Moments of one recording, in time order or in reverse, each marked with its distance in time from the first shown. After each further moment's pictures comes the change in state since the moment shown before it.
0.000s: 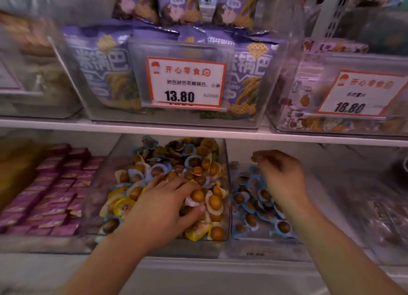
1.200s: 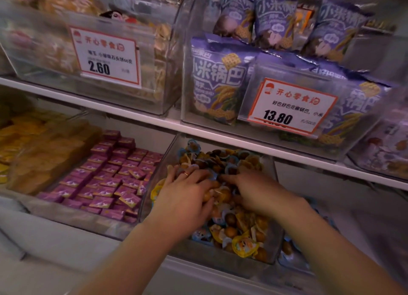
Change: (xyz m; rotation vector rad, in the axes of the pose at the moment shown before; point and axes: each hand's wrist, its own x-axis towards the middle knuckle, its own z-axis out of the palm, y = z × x) left_hand -0.013 -0.047 -0.006 0.036 0.147 -0.166; right_hand 0.015 -0.040 0.119 -1.157 -0.935 -0.490
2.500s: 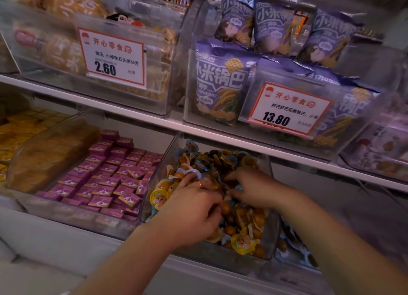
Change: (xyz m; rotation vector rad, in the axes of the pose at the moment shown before) left_hand -0.002 0.006 0.006 -0.171 -0.052 0.157; right_hand -0.001 0.004 -0.012 0.163 -0.028 0.045
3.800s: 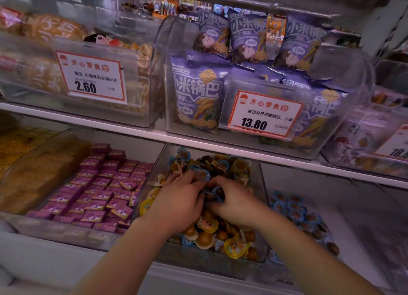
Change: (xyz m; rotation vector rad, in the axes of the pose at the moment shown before) left_hand 0.023 -0.020 0.003 0.081 -0.005 -0.137; right_hand -0.017 -0.027 0.029 0.458 0.192 0.049
